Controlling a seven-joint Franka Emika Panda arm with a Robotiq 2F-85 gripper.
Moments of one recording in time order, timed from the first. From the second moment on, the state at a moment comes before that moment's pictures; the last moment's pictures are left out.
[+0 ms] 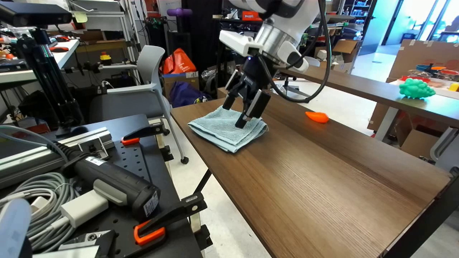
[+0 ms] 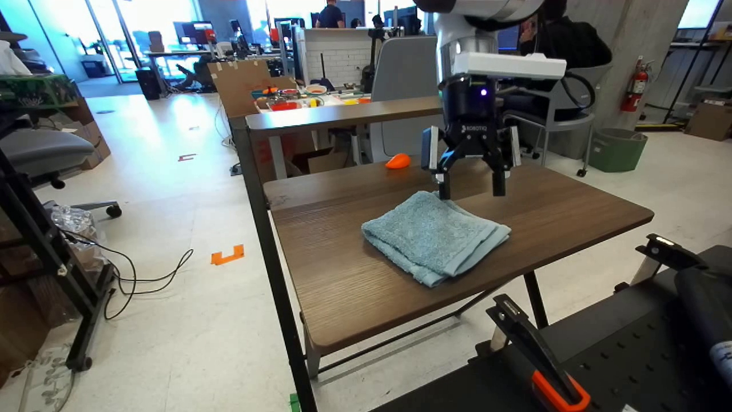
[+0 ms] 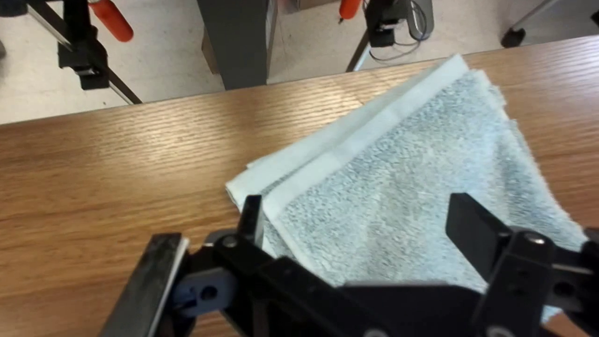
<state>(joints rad) 0.04 0.63 0.01 -1.83 0.14 2.00 0.06</state>
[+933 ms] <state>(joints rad) 0.22 0.77 -0.01 -1.89 0.06 2.55 0.28</state>
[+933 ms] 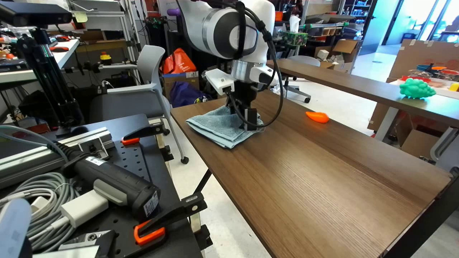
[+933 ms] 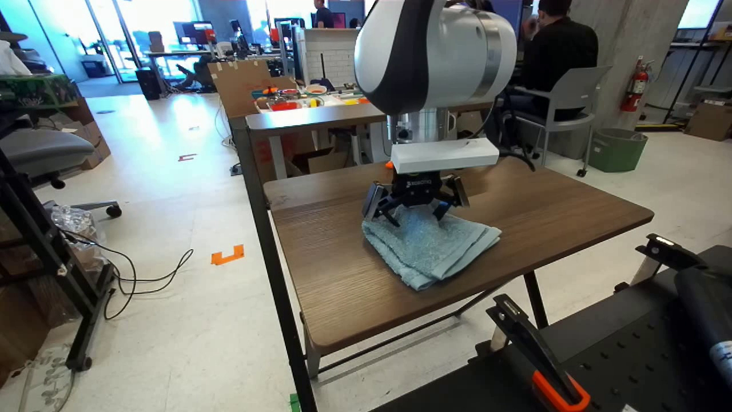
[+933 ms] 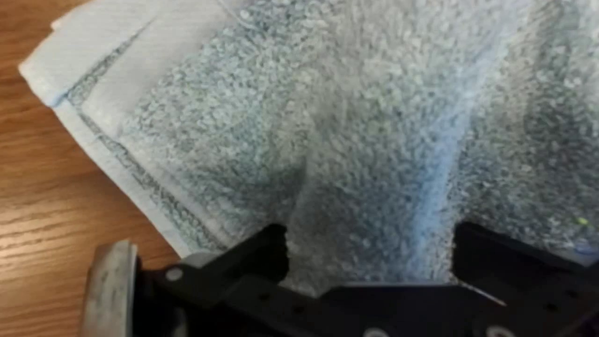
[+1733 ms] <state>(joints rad) 0.00 0.81 -0.11 -1.79 0.15 2.48 0.35</state>
